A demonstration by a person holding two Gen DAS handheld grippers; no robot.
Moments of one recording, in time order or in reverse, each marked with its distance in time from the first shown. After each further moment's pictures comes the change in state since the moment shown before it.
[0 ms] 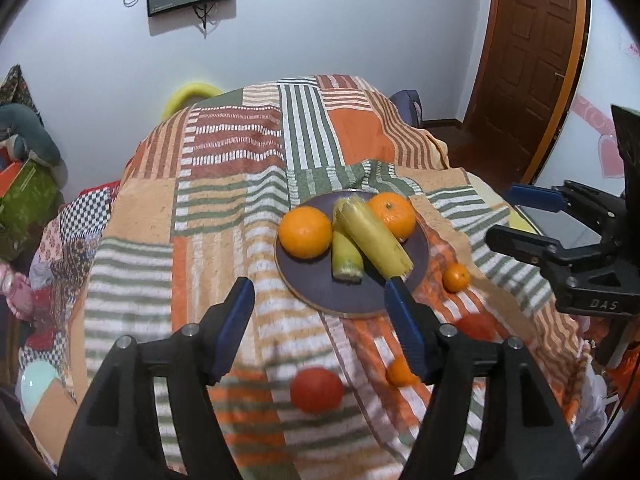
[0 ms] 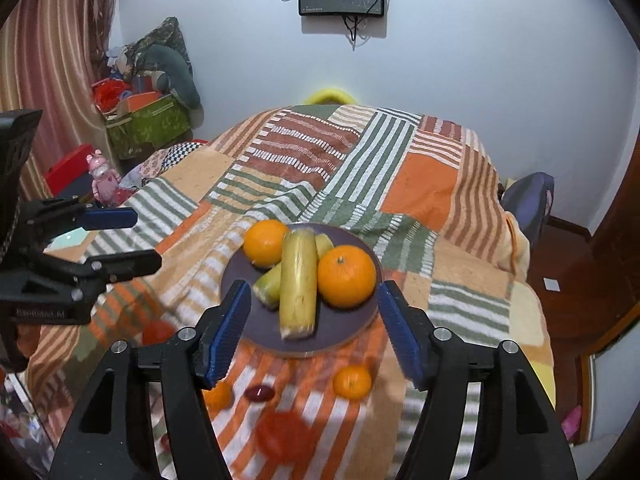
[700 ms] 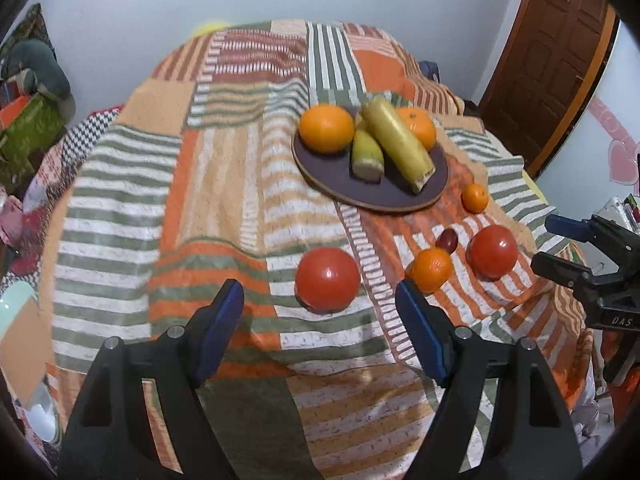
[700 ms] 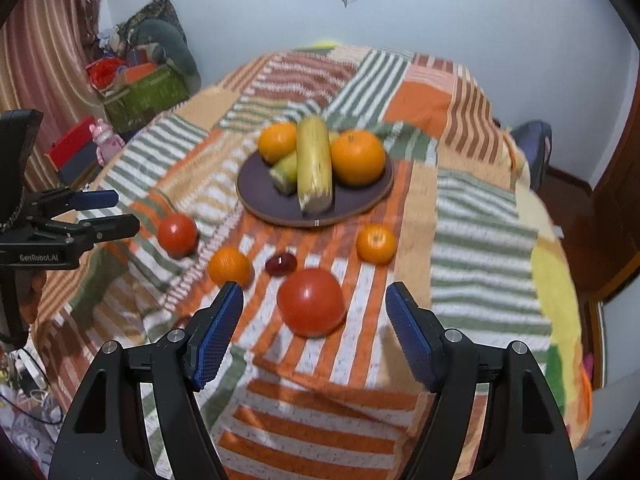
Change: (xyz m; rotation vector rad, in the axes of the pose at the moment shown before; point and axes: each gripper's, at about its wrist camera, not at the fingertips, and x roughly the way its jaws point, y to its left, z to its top) left arm 0.022 0.012 -0.086 -0.119 0.137 -0.002; right arm 0.008 0.011 -0.086 0.072 0.158 0.012
